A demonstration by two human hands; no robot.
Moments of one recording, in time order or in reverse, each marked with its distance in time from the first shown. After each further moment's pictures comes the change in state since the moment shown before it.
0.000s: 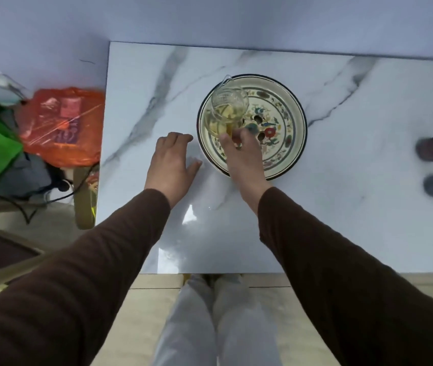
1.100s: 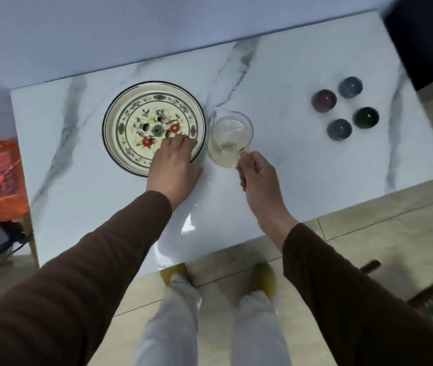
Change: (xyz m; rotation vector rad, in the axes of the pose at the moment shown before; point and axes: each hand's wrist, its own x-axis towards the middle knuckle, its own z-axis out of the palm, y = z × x) left_hand -0.018 0.171 0.057 0.239 -0.138 0.376; right_hand -0.105 0.060 -0.199 0.223 0.214 0.036
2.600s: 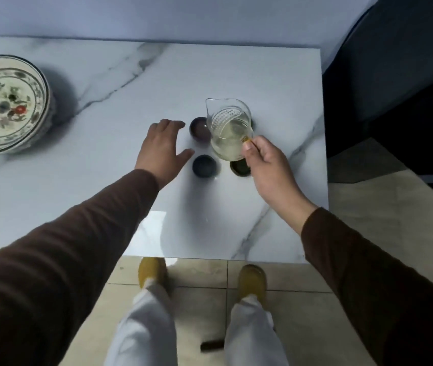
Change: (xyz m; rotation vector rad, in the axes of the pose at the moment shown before) left_hand 0.202 0.352 0.156 -0.164 0.117 -0.398; right_hand 0.259 0.065 -0.420 -0.305 -0.341 -0.295
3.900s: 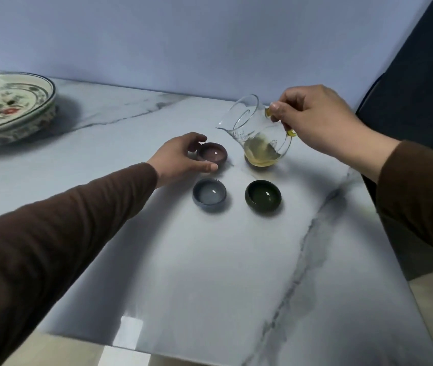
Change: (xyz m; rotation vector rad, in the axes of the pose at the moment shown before) left_hand 0.085 -0.058 0.095 -0.436 0.116 0.119; right_hand 0.107 0.021 -0.024 -0.578 0.157 -0.589
